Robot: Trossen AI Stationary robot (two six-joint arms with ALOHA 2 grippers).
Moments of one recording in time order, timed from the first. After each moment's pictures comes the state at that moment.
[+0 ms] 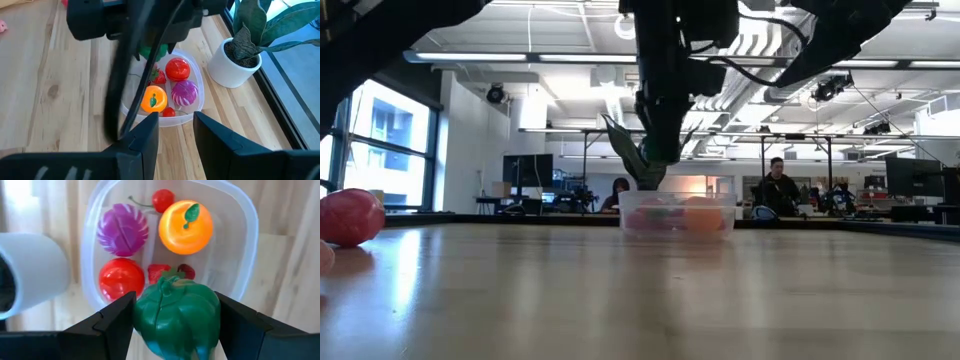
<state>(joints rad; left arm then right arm) 0.20 2.32 2.24 -1.33 -0.19 0.01 -0.04 0.86 0.79 -0.59 0.21 -0.05</state>
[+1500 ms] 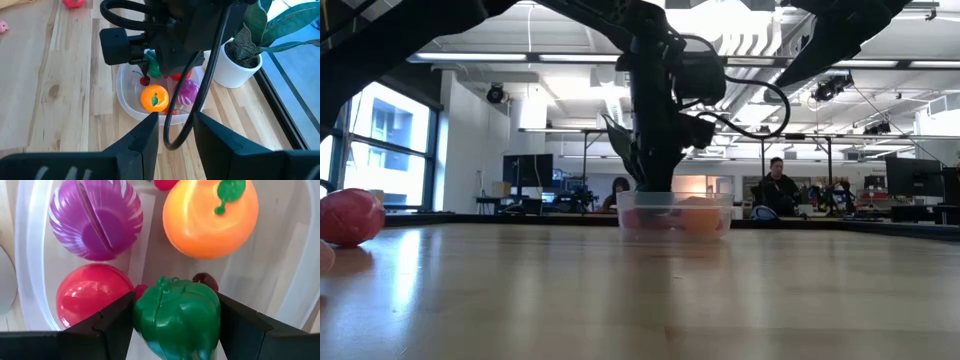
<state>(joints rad) 0.30 2.32 2.00 -1.11 -0.04 0.07 -0.04 0.86 0.79 -0.59 0.21 -0.05</state>
